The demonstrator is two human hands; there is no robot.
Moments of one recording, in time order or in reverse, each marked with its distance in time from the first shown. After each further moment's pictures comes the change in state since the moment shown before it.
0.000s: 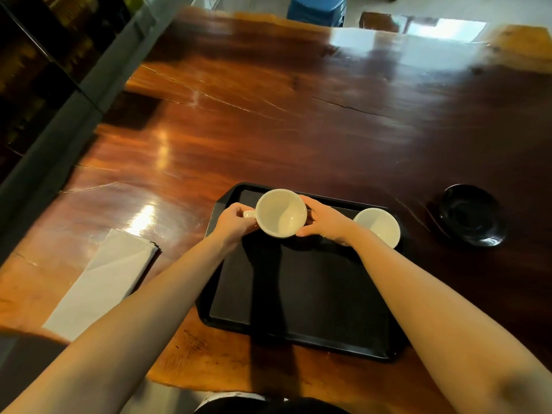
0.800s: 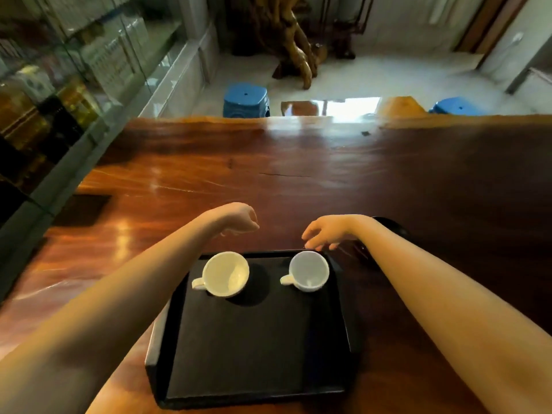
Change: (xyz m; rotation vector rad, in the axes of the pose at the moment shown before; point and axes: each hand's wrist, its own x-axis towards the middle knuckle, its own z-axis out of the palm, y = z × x) left_hand -0.050 0.192 0.089 1.242 -0.328 0.367; right_hand -0.116 -0.059 -0.122 -0.485 0.066 0.318
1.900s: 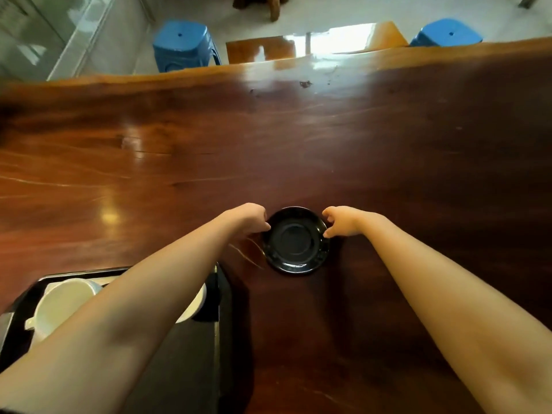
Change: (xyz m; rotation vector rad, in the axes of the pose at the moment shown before) left_hand 0.178 0.236 0.097 0.043 -0.213 -0.071; right_hand 0.037 0.294 -0.099 -0.080 0.174 0.161
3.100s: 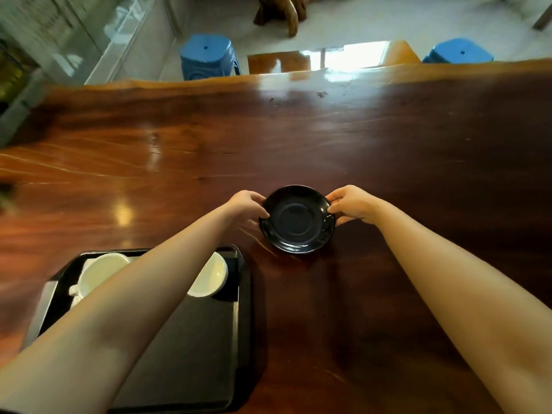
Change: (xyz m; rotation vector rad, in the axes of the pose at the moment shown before) left_hand -0.037 -0.034 0.003 -0.823 0.138 -0.015; right_hand -0.042 -0.031 -0.015 0.639 0.077 -0.074
